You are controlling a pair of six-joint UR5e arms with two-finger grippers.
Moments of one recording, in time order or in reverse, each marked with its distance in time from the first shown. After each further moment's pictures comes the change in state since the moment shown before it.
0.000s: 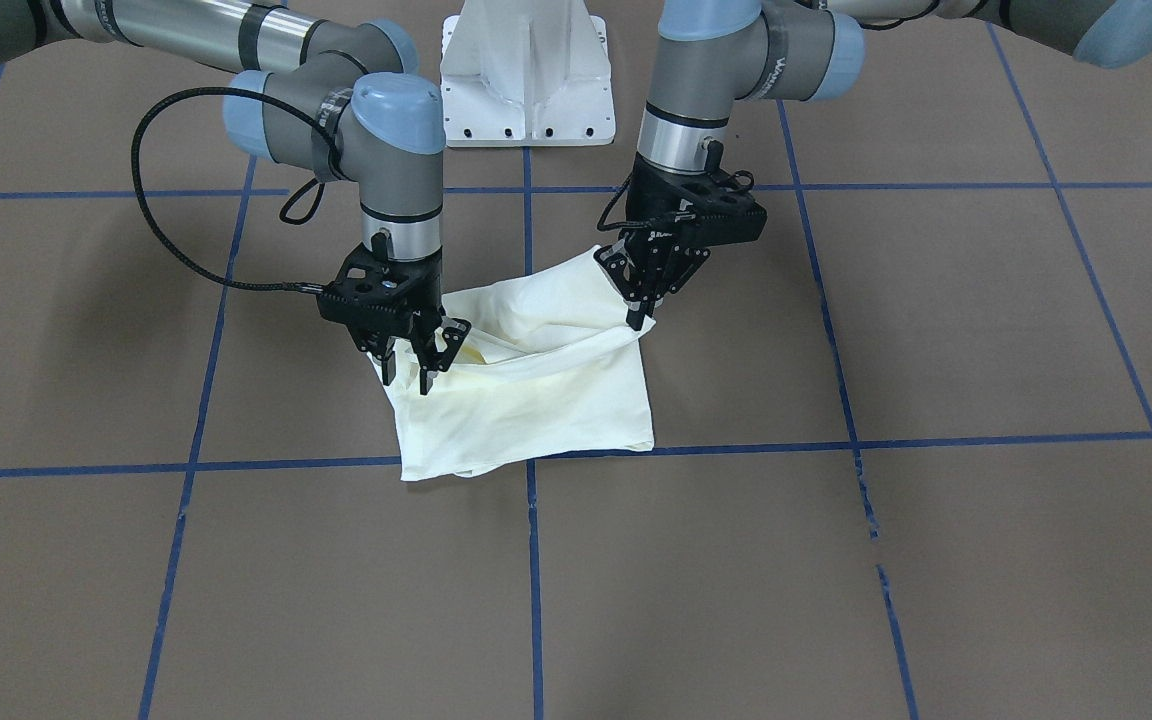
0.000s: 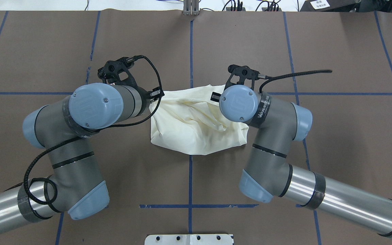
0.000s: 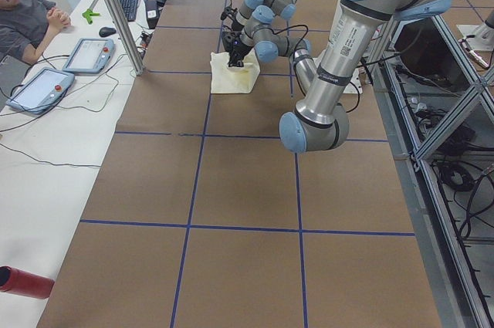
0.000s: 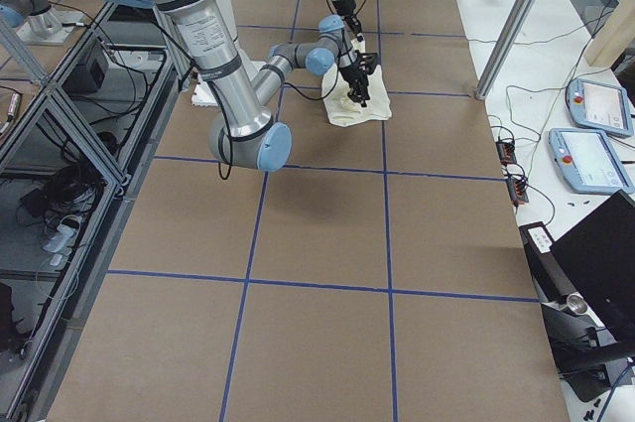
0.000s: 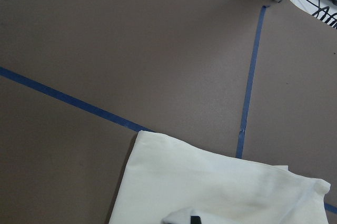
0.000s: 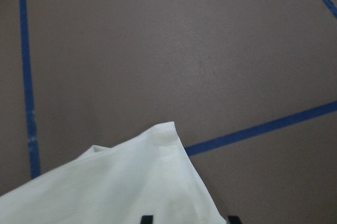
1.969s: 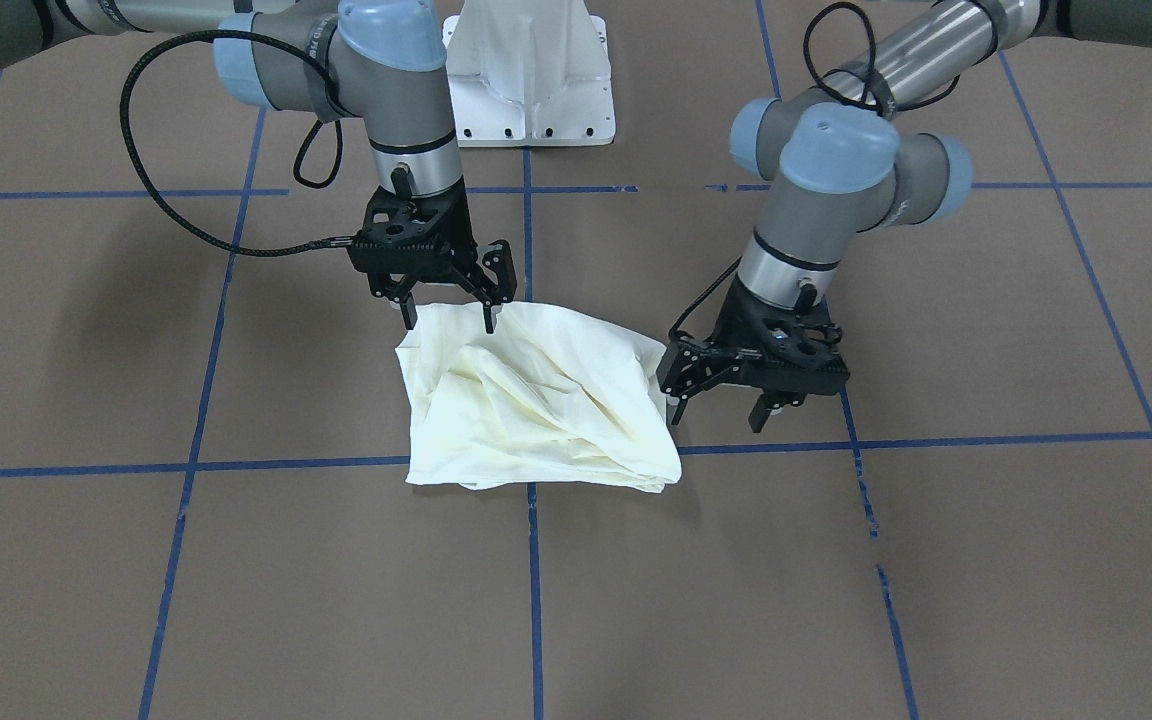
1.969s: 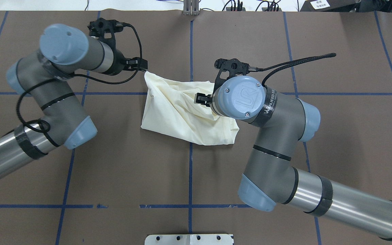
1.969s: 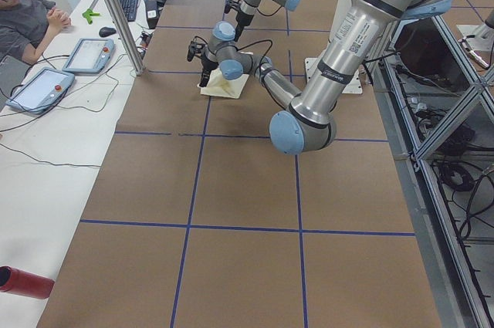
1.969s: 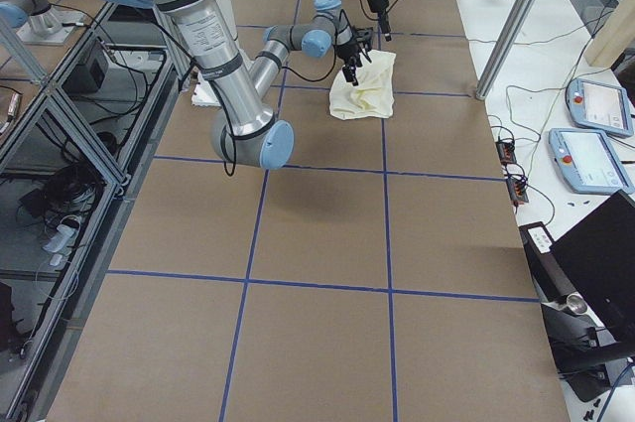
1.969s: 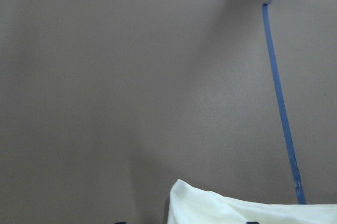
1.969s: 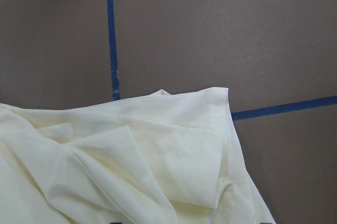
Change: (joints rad) left arm -0.263 0.007 0.230 -0.267 -0.338 0.567; right arm -0.052 0.016 0.075 -0.003 0.016 -0.070
